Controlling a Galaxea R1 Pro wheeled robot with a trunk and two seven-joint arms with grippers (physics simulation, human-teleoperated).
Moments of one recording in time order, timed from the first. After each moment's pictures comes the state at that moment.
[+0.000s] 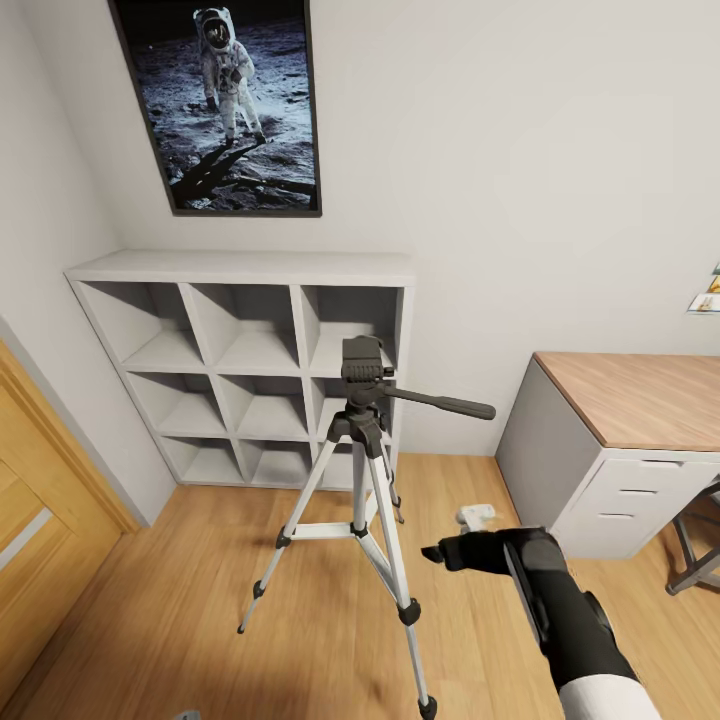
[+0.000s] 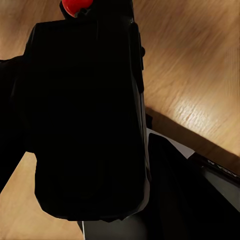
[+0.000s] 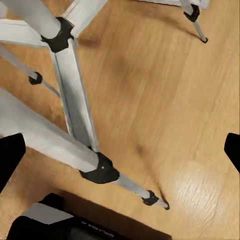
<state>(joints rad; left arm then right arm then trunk) -0.45 0.09 -1.17 -0.01 1.63 0.09 0.17 -0.48 0.03 -0.09 -1.17 0.31 0.84 0.61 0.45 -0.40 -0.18</state>
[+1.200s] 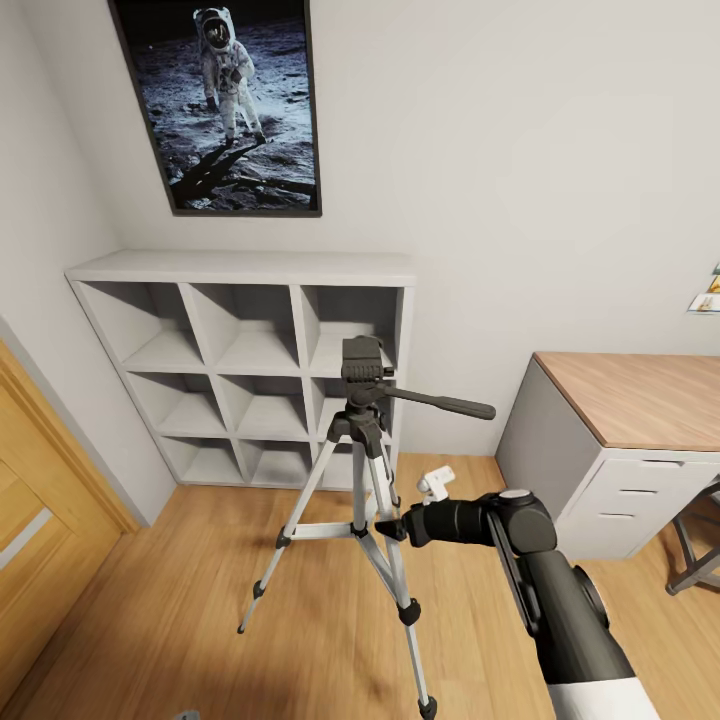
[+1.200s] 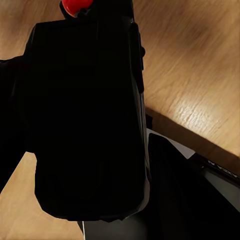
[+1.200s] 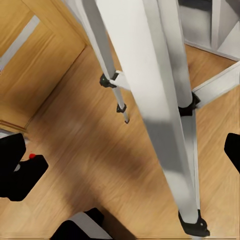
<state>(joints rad) -0.45 0.09 -1.17 -0.01 1.63 0.09 0.17 -0.49 0.06 0.05 -1.47 0.32 0.98 0.91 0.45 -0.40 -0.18</state>
